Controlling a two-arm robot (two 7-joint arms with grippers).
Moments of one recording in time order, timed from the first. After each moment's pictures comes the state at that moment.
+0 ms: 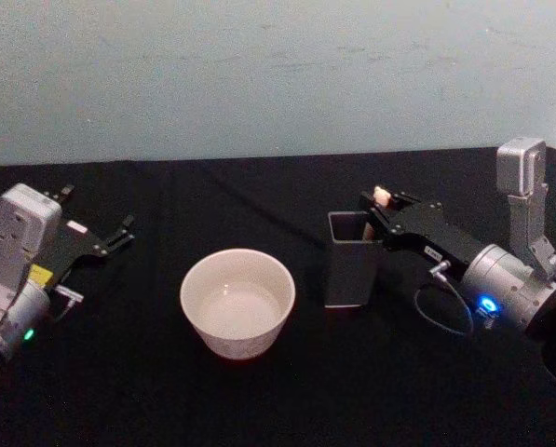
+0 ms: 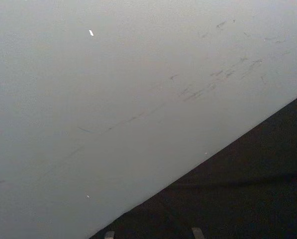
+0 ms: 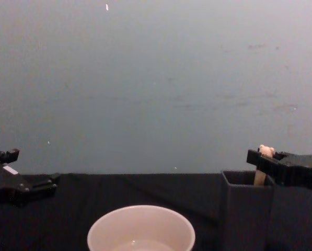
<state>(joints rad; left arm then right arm) -0.20 0.60 0.45 -1.41 -0.25 -0.12 0.03 0.25 0.41 -0.35 -1.37 0.54 -0.02 0.44</state>
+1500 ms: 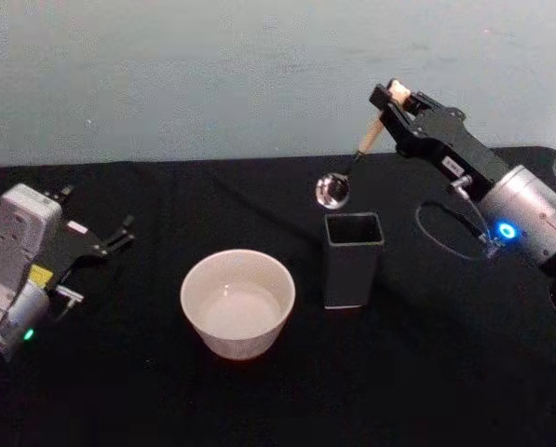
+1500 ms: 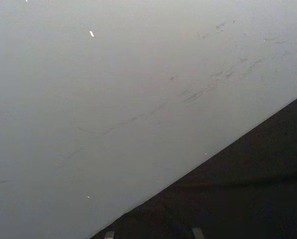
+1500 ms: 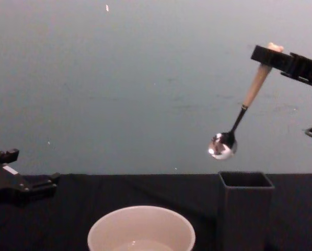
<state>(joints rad) -0.20 0.60 0.45 -1.41 -0.25 -0.12 0.03 0.30 0.40 -0.28 -1.51 0.72 -0.01 0.46</state>
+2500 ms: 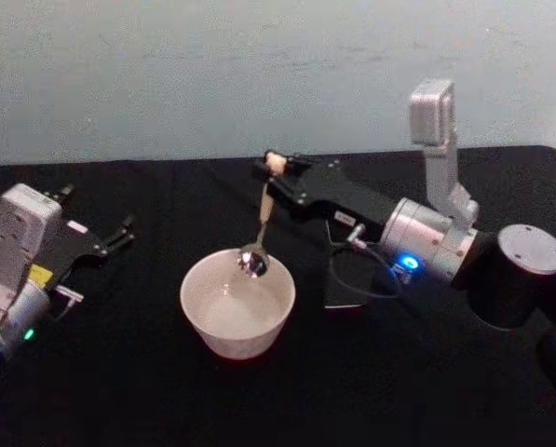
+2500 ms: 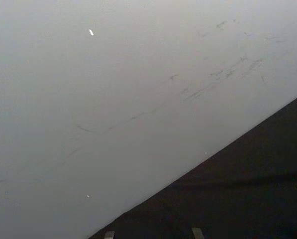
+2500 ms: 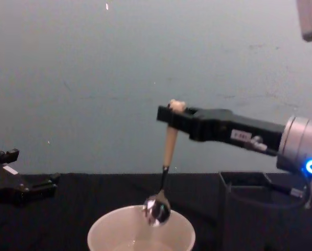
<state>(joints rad) -0.20 0.60 0.45 -1.41 -0.25 -0.12 0.03 0.45 0.35 -0.54 -1.33 0.61 -0.02 0.59</state>
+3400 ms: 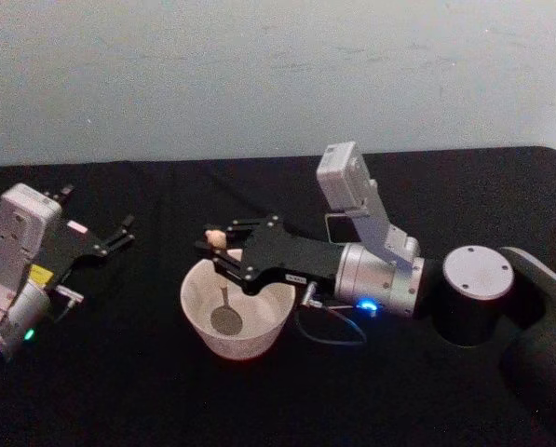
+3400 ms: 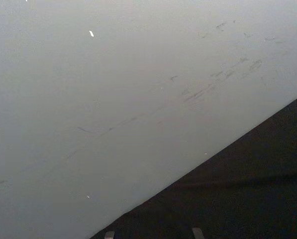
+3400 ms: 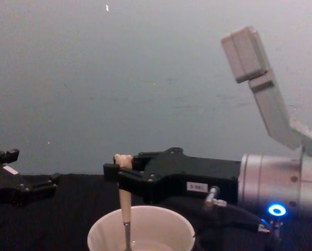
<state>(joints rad) -0.20 0.60 0.45 -1.41 -0.25 -0.12 0.03 0.48 0.33 -0.67 -1.30 0.43 -0.05 0.68</state>
